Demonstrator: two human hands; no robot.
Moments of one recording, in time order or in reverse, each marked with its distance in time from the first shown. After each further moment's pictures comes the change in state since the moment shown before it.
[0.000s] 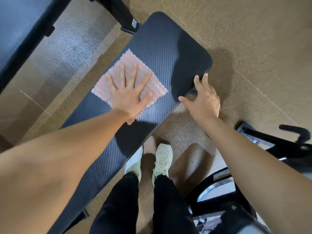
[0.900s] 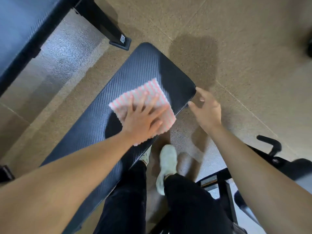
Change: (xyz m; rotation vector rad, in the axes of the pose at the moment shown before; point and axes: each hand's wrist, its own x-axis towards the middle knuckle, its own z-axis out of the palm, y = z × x) left_hand 0.025 0.057 -0.030 -0.040 -0.192 0.304; right_hand 0.050 0.020 -0.059 0.316 0.053 0.065
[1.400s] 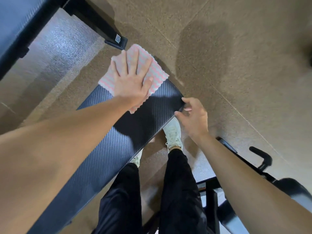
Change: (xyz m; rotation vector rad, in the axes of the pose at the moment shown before) left_hand 0.130 -0.028 -0.056 -0.034 0.223 -0.335; right_hand 0.033 0.017 -0.002 0.099 -0.086 -0.076
